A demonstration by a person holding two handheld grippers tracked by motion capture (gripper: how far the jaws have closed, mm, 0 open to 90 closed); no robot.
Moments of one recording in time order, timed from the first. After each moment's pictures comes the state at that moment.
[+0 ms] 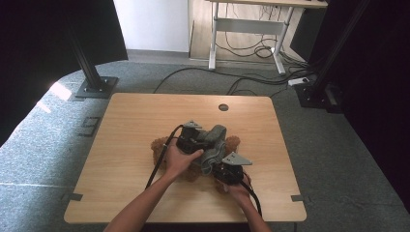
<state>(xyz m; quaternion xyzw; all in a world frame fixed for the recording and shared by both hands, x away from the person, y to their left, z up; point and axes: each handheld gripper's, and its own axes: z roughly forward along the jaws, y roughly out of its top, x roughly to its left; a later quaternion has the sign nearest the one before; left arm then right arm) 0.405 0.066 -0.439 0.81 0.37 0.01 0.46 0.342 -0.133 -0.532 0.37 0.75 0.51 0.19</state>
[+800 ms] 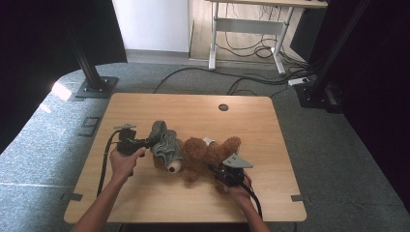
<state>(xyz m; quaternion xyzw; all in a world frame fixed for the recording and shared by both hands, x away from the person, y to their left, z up) 0.398 0.241 -0.470 0.71 0.49 0.00 0.50 0.339 -0.135 -0.536 0.36 0.75 0.51 0.21</state>
